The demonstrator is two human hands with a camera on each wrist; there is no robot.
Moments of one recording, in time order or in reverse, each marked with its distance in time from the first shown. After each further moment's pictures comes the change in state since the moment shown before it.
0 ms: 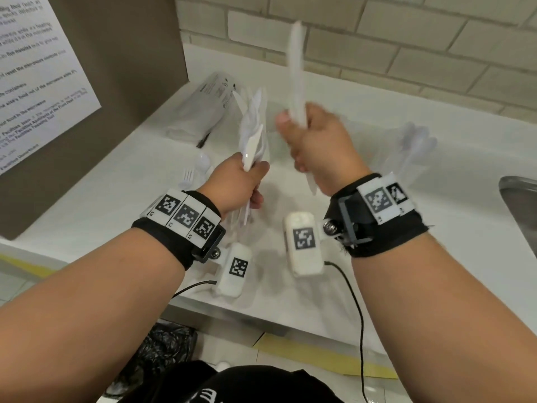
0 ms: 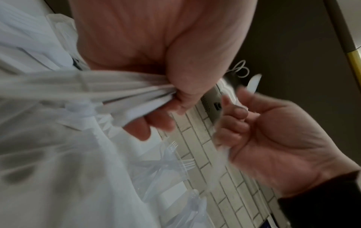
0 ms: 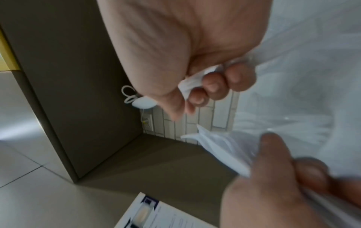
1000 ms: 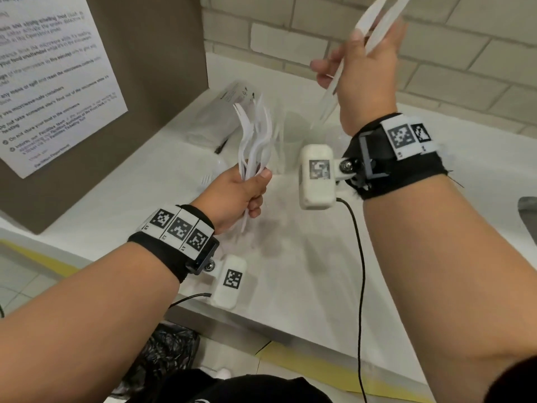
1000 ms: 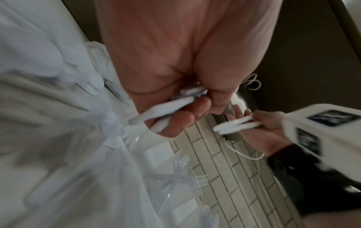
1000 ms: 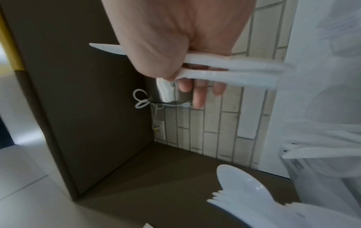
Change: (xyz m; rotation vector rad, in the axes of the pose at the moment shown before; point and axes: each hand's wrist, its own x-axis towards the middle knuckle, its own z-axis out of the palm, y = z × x) left_hand -0.019 -0.009 -0.029 -0.293 -0.146 0.042; right_hand 0.070 -0.045 -0.006 0.267 0.343 -0.280
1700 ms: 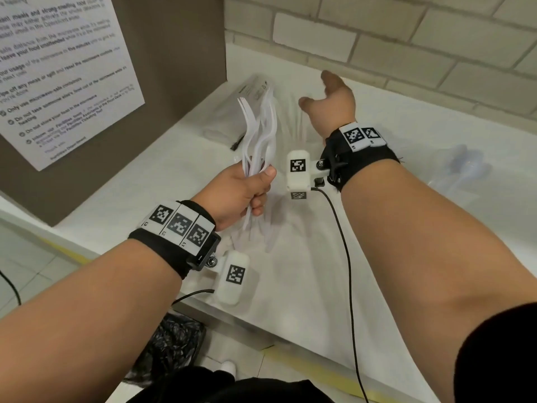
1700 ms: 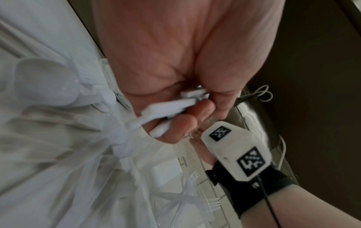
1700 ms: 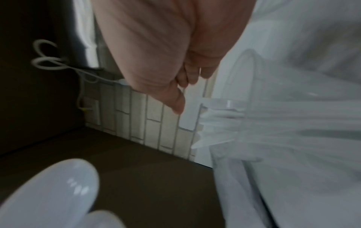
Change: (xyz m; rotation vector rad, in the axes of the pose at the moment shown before) left_hand 0.007 -0.001 -0.026 -0.023 0.004 -0.034; right_hand 0.026 0.092 0.047 -0.489 -0.234 0.196
